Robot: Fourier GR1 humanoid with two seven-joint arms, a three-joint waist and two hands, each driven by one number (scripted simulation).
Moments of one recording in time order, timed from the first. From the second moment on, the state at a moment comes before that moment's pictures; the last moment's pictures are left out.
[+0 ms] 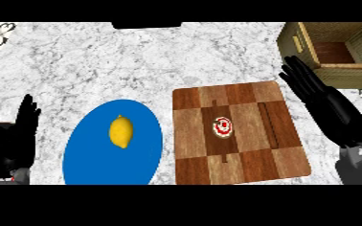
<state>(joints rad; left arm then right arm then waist) 0.01 0.47 -0.05 -1.29 0.31 0.39 -0.10 -0.16 -0.50 0.14 -1.67 -0.44 0.10 0.11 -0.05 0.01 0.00</state>
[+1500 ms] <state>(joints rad) -0.20 0.50 -0.12 -1.33 0.35 0.17 0.14 -0.76 -0.35 0.46 -1.68 0.44 0.08 0.71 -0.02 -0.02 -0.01</state>
